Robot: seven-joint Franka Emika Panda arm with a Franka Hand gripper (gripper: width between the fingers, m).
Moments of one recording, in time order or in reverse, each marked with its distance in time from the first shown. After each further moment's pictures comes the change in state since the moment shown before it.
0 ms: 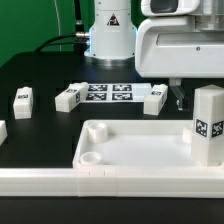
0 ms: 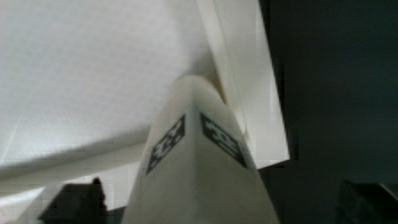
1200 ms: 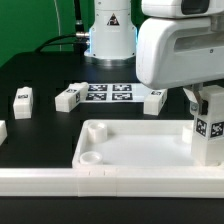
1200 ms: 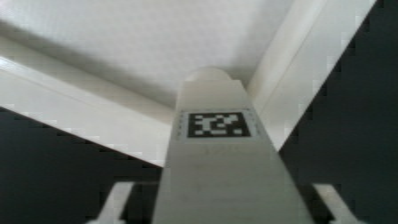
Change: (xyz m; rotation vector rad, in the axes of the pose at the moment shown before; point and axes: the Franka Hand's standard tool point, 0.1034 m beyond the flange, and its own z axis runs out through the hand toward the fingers) arm 0.000 0.004 0.001 -0.033 -0.001 -0.583
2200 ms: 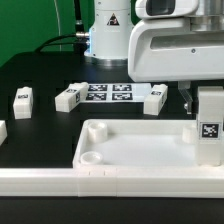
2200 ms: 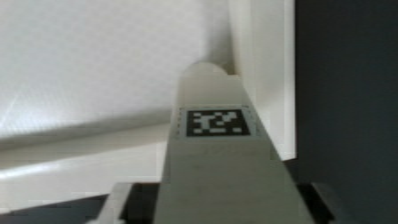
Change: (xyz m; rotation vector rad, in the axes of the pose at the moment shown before) arm 0.000 0.004 0.000 0.032 0.026 0.650
